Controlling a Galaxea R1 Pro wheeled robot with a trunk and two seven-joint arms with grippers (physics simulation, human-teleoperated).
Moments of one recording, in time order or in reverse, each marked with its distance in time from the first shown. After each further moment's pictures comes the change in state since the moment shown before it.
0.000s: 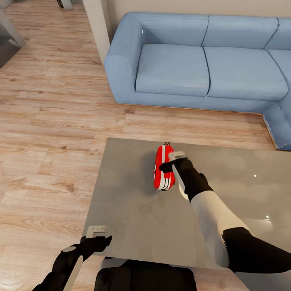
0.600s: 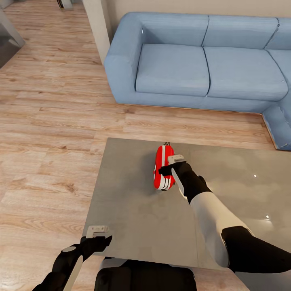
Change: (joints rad) left arm 0.000 0.000 0.000 0.000 0.000 0.000 0.001; right arm -0.001 0.000 -0.002 0.075 -0.005 -0.053 0.000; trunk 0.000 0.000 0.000
